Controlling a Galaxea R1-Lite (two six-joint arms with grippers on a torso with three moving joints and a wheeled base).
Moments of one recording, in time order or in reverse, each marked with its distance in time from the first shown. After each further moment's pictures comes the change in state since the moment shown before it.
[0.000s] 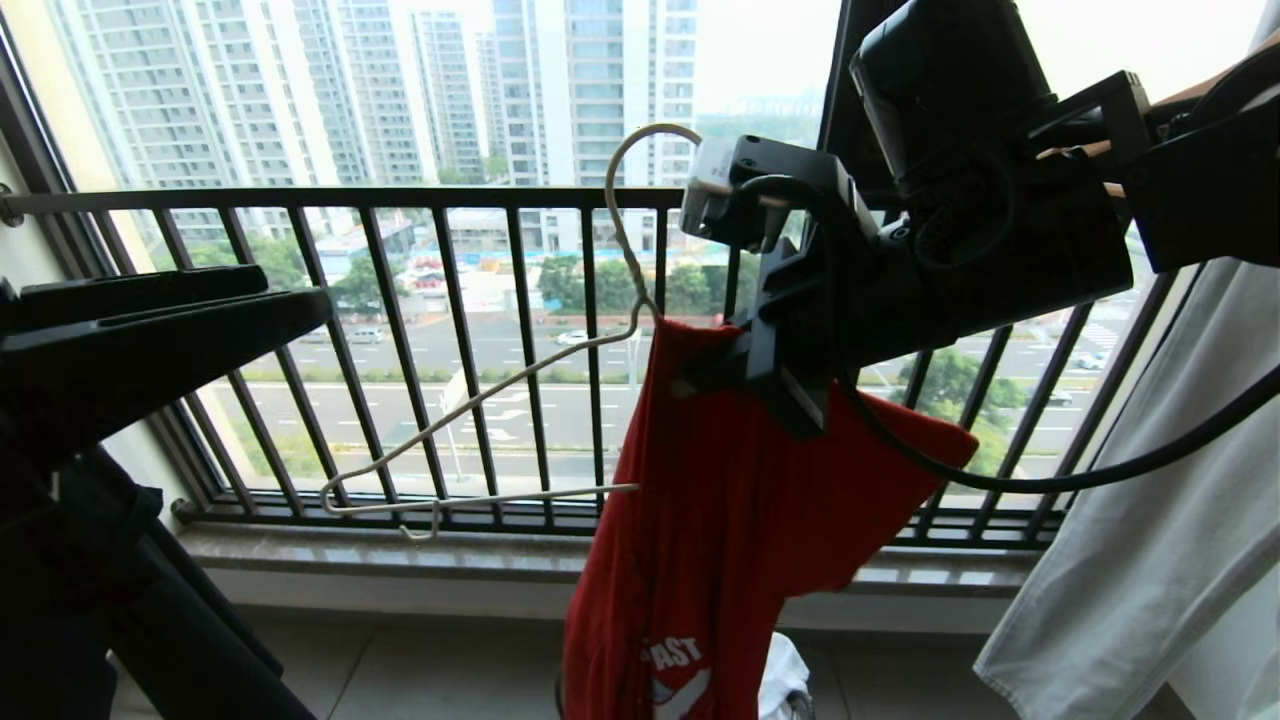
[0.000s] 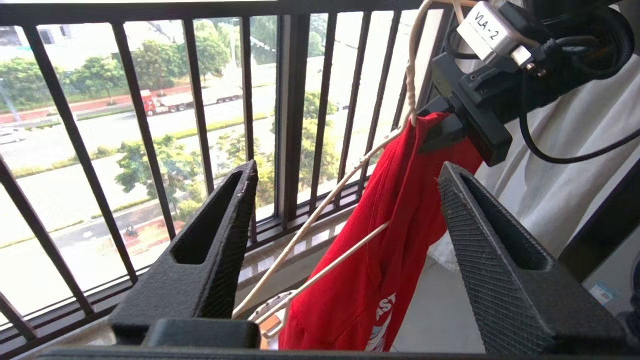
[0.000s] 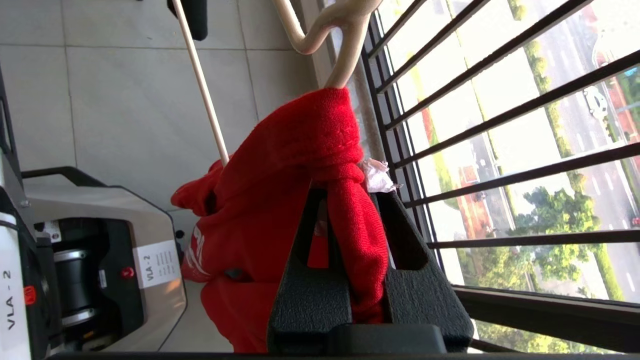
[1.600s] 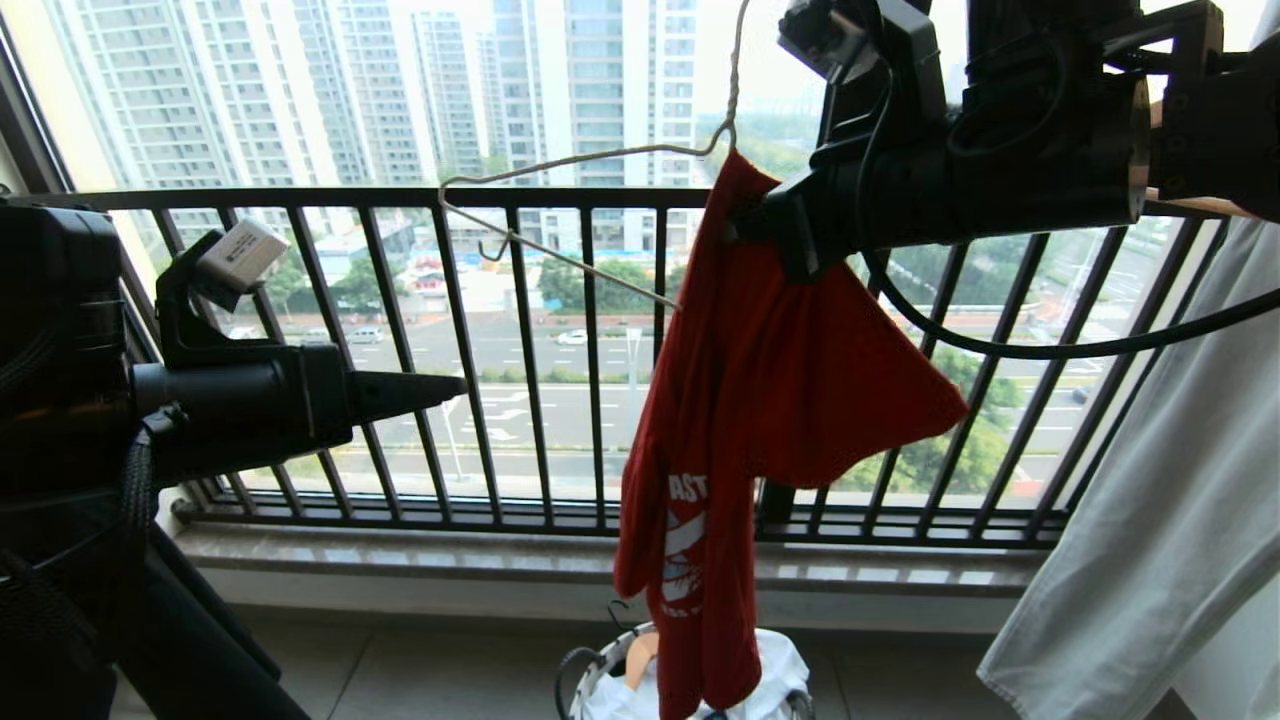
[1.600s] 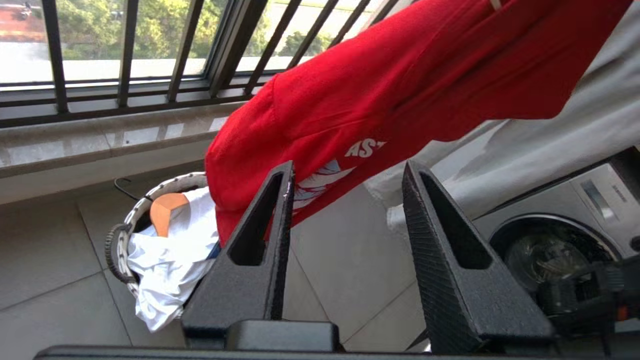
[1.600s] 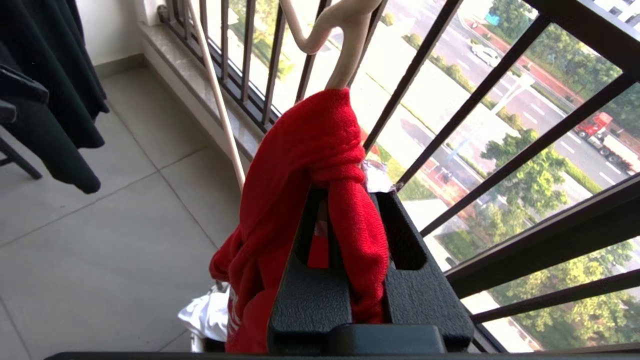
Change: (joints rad) left arm 0.229 0.404 -0.024 -0.014 -0.348 -0.266; right arm -0.091 0.001 -0.046 -0.258 -0.196 0.345
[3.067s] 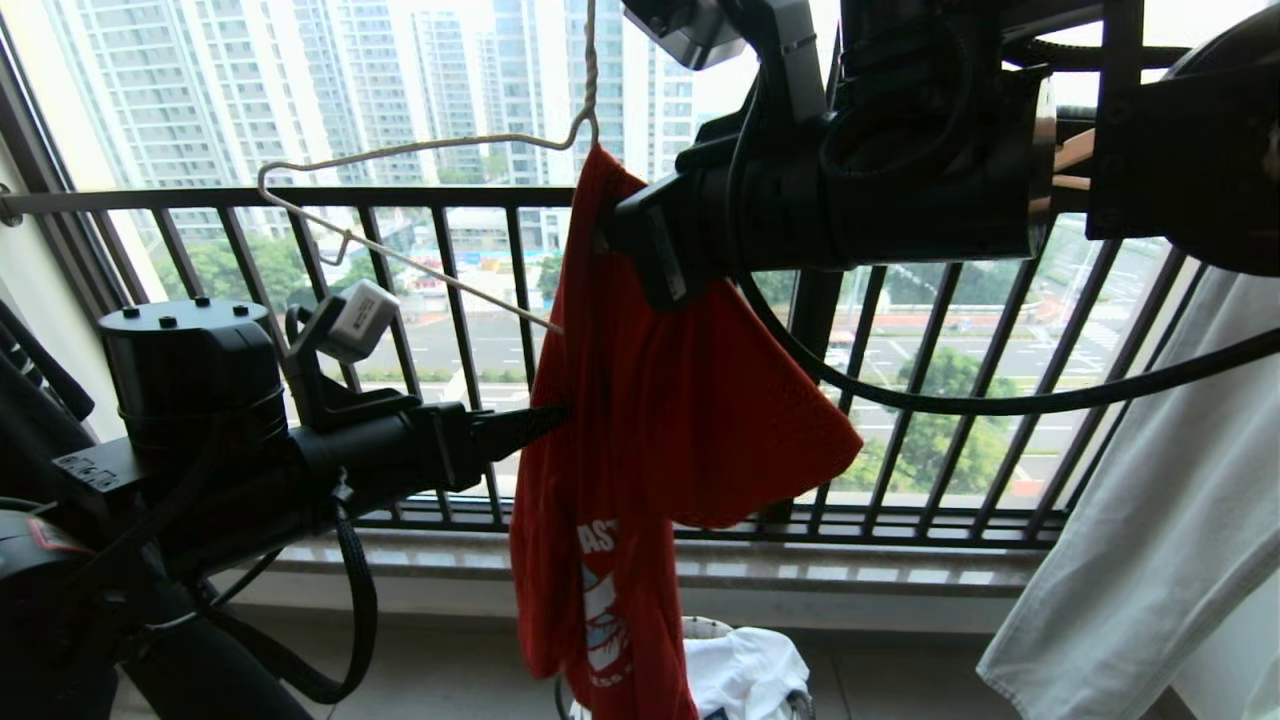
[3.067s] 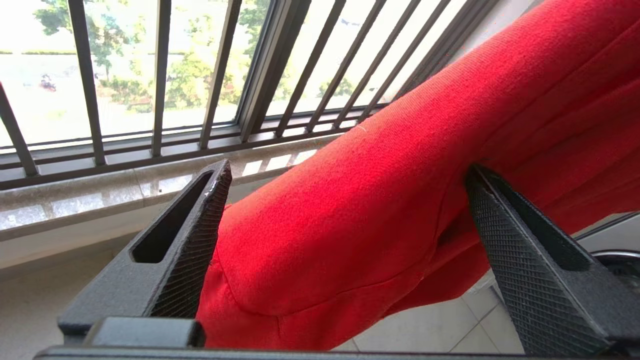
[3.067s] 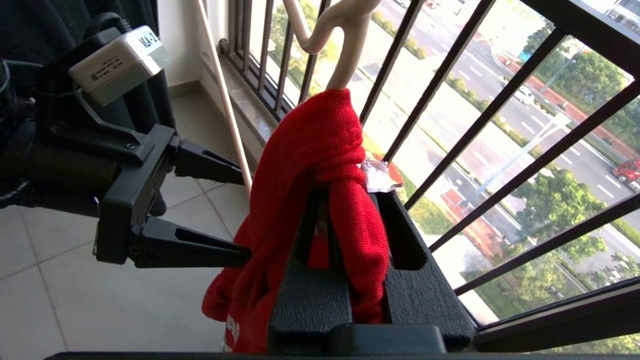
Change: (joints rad) left arm -0.195 0.150 0.193 -0.470 0.295 0.010; right arm 0.227 0.052 -0.050 -0.055 -0.109 0.046
